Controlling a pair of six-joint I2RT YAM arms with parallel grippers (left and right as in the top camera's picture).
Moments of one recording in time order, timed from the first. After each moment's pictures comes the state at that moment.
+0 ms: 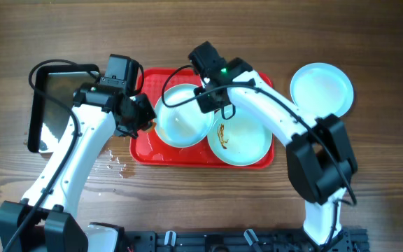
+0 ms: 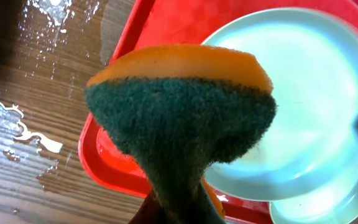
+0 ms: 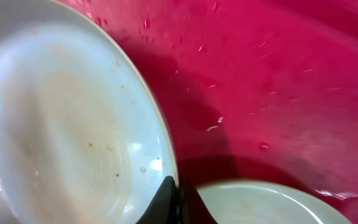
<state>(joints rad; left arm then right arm) -0.21 1.51 1.18 -1.00 0.08 -0.64 0.59 2.07 1.61 -0.86 -0.01 0.22</state>
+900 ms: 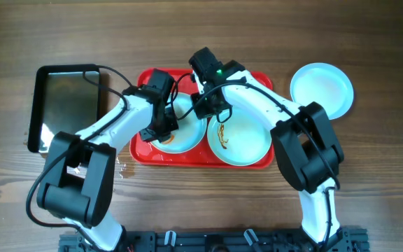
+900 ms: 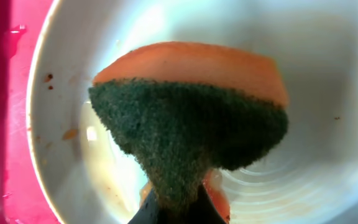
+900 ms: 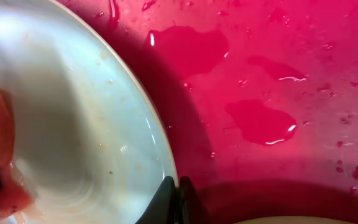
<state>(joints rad) -0.35 1.82 1.09 -0.77 0.02 -0.64 0.59 2.16 1.61 -0.83 -0.15 0.25</state>
